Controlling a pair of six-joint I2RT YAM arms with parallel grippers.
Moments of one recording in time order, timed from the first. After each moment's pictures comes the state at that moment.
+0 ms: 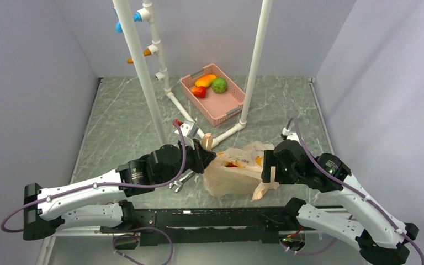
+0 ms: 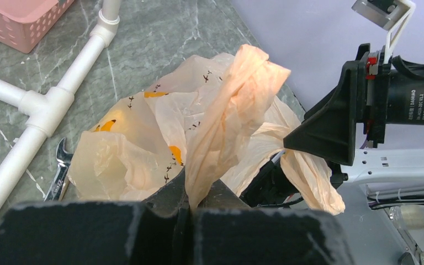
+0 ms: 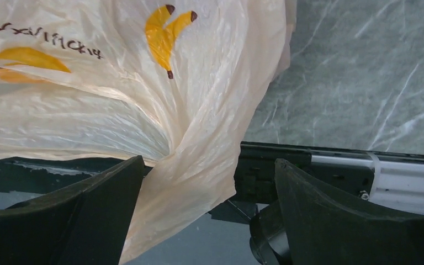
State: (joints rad) left arm -1.21 0.97 0.87 -0.14 -0.34 -0.64; right arm 0.82 0.78 1.08 -1.36 0.28 0.78
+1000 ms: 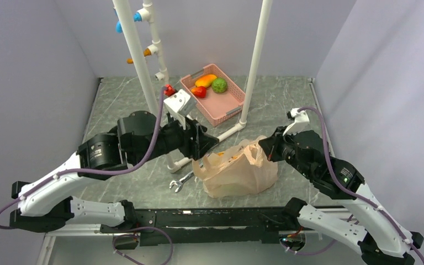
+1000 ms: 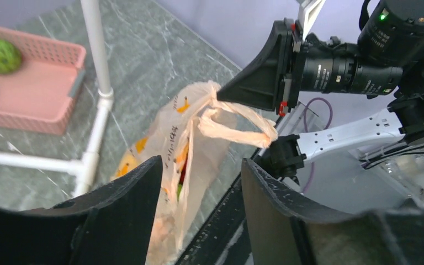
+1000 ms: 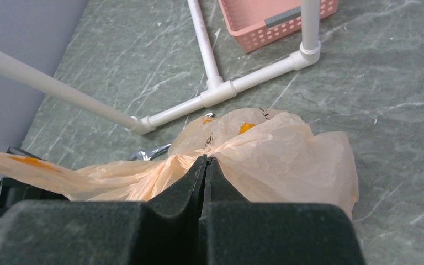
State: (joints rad) left arm -1.23 1.09 1.55 -0.65 -0.23 -0.39; right arm 0.82 0.70 1.10 -0.80 0.30 0.53
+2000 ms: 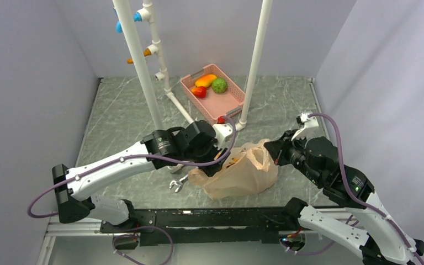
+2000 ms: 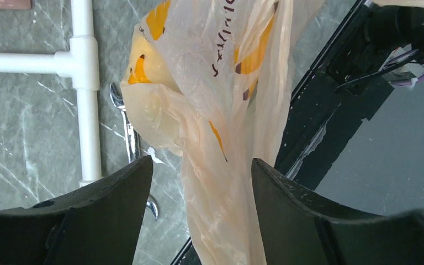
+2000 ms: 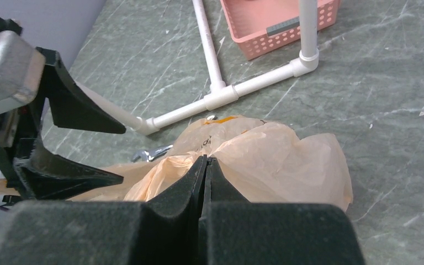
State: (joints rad) left arm -1.13 1.37 1.40 -0.81 -0.04 -0.21; right arm 0.82 0.61 1.09 -0.82 0.29 0.50
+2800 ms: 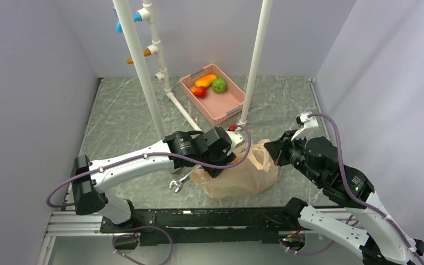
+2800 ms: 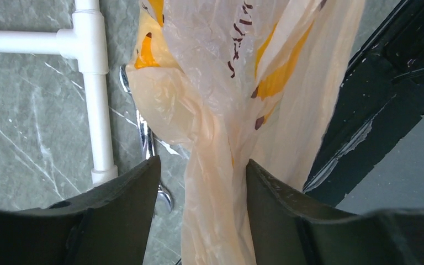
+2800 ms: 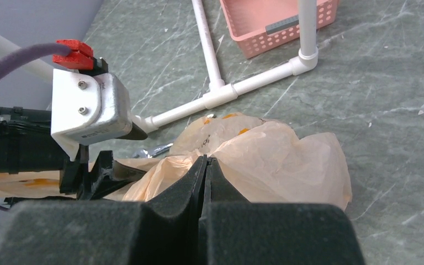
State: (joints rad) left arm -1.17 1.49 1.43 -0.88 -0.15 -0.20; right arm 0.82 0.61 1.09 -0.83 0.29 0.50
